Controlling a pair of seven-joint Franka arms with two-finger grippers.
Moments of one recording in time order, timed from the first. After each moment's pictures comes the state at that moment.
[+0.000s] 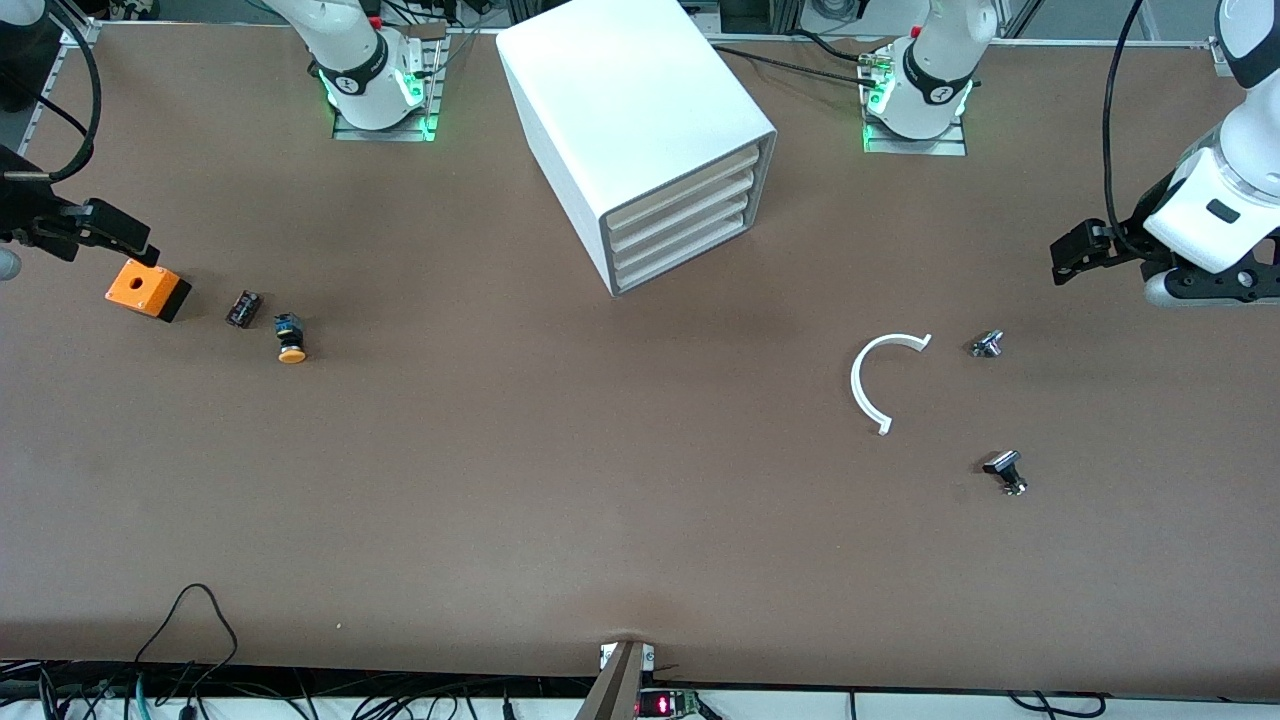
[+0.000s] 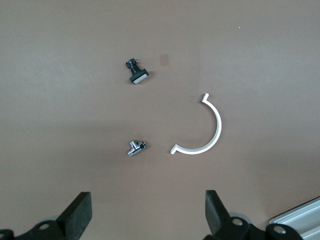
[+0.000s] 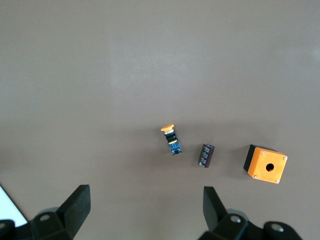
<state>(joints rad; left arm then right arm) 0.13 0.02 -0.20 -1.65 0.06 1.64 -0.10 0.04 -0.03 -0.13 -1.73 0.01 1.71 -0.01</state>
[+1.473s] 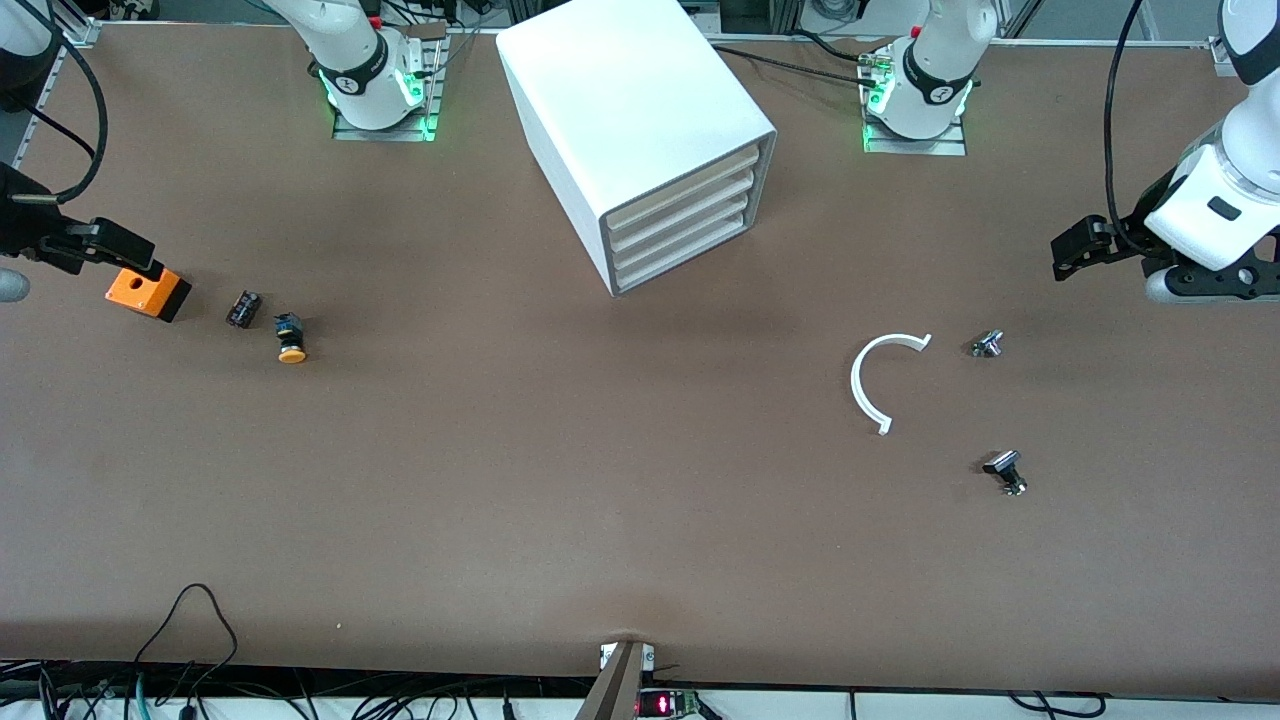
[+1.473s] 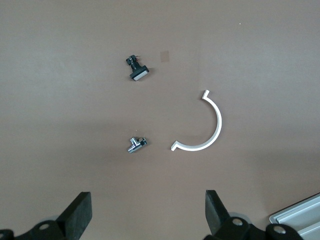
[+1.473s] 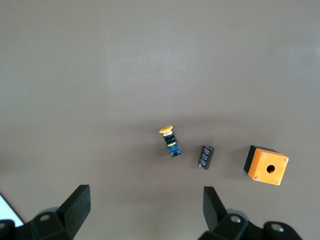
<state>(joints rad) 0.13 0.02 -0.20 -1.64 0.06 1.62 -0.10 0.04 0.02 -0.13 -1.70 0.01 1.71 0.00</state>
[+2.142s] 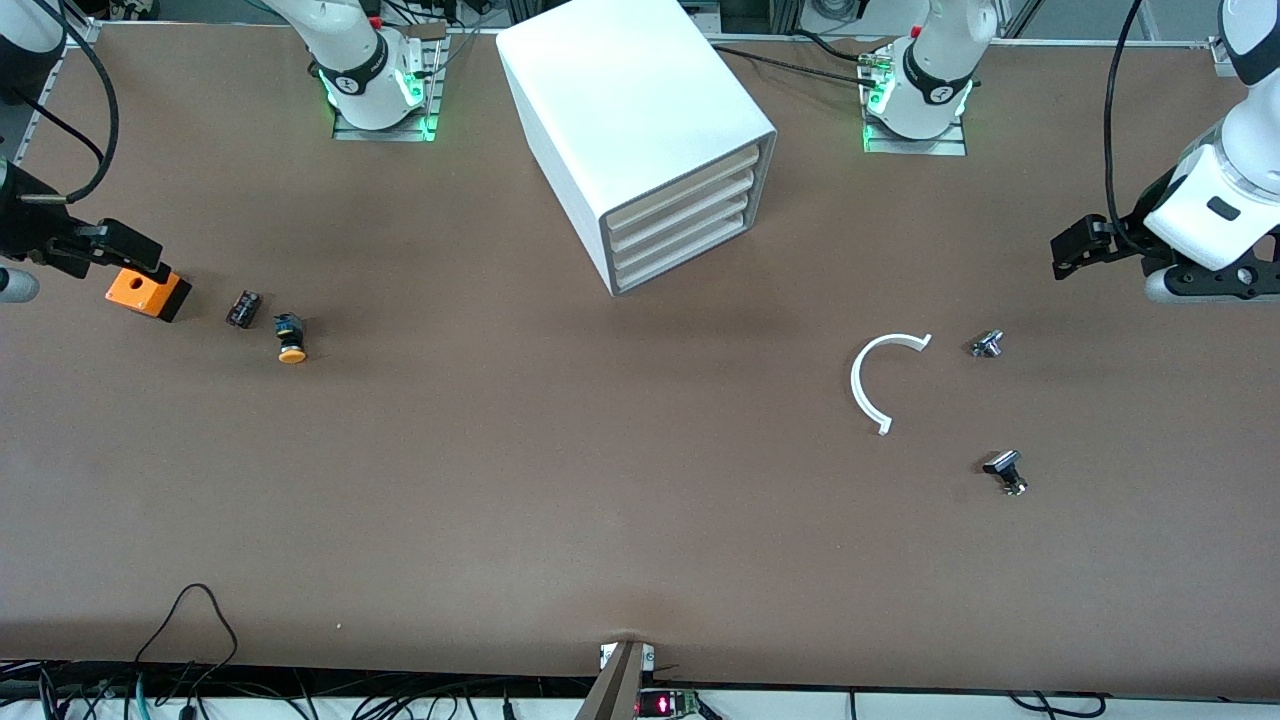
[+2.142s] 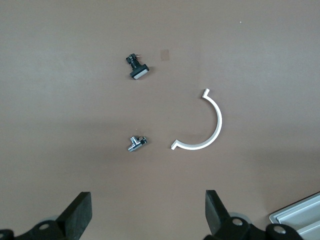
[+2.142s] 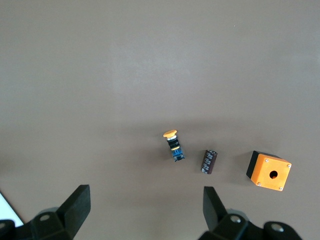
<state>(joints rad) 0.13 0.02 -0.20 -1.64 0.06 1.62 -0.10 0.06 0.02 -0.12 -1.70 0.01 1.72 0.00</state>
